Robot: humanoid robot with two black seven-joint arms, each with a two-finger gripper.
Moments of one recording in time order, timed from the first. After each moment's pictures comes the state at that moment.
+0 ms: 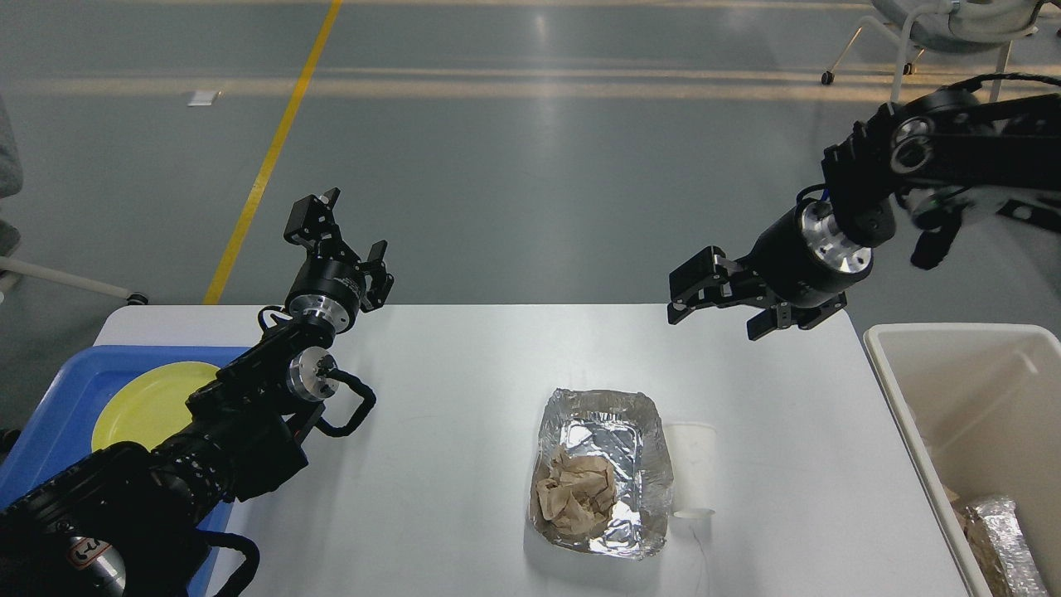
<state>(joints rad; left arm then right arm) -0.87 -0.03 -0.69 -0.24 0.03 -0.19 -0.46 1.81 -0.52 -0.68 1.31 -0.25 0.60 -0.28</state>
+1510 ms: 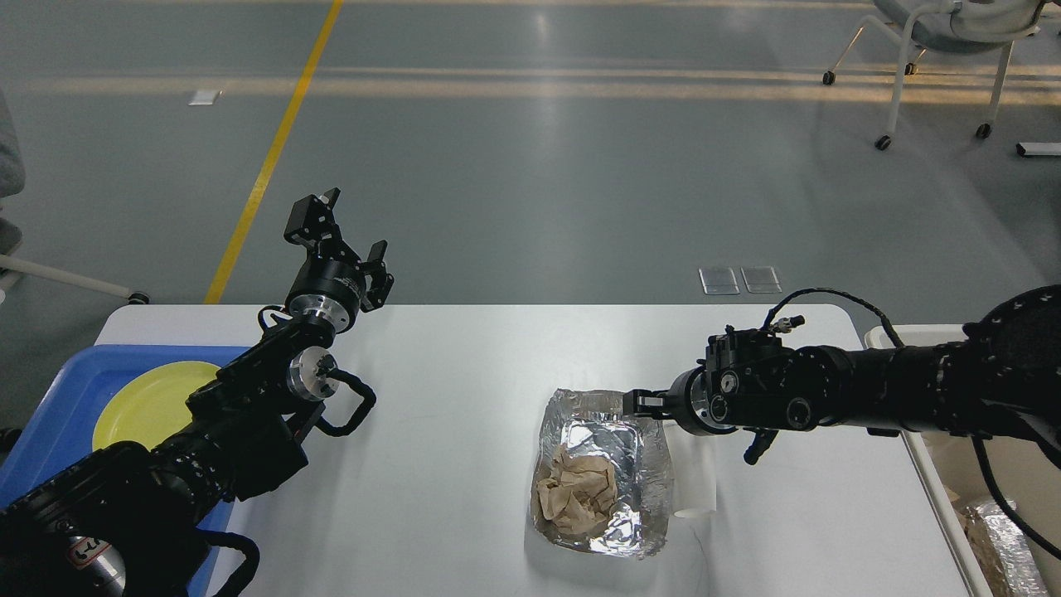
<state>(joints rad) -0.87 -0.03 -0.69 -0.24 0.03 -0.19 -0.46 1.26 -0.13 -0.69 0.98 -0.49 0.07 -0.27</state>
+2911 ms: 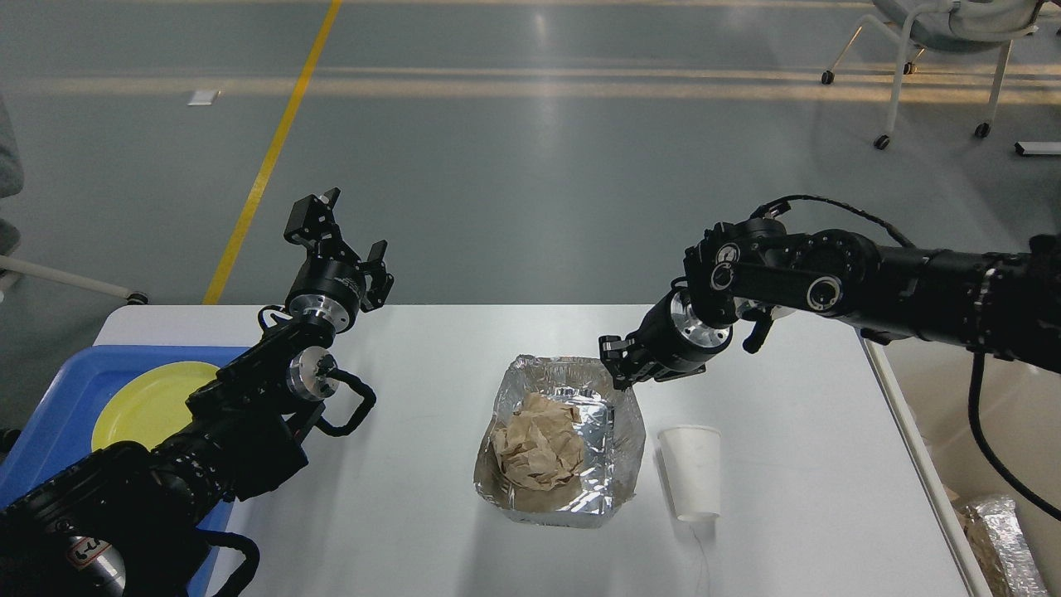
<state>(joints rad) -0.87 -0.03 -0.69 -0.24 0.03 -0.19 -0.46 1.45 -0.19 -0.50 0.93 -0.41 0.59 -0.27</state>
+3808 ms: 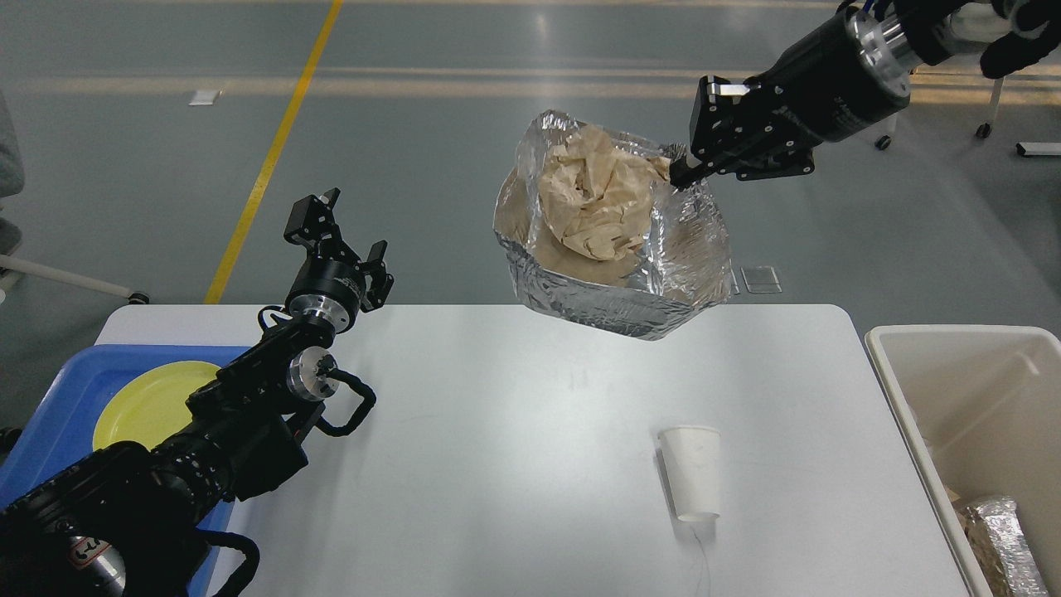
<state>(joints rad) -0.87 -0.03 -0.69 -0.24 0.03 -0.19 -0.46 1.95 -0.57 -0.45 1.01 -0.12 0.96 -0.28</state>
